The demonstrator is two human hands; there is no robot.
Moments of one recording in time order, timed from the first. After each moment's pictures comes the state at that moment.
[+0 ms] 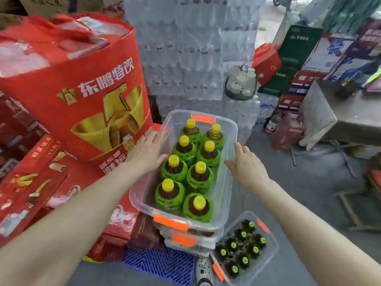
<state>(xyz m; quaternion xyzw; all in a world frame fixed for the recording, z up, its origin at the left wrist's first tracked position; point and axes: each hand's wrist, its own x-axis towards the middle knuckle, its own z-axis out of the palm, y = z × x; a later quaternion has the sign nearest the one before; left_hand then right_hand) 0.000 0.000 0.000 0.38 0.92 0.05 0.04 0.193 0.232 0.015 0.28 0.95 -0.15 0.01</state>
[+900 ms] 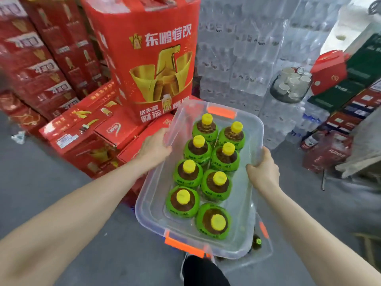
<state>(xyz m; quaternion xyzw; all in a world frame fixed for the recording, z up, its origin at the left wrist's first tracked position) 0.147 -0.080 0.000 0.10 0.95 0.28 0.08 0.281 0.187 0.025 0.37 0.85 -0.38 -0.01</state>
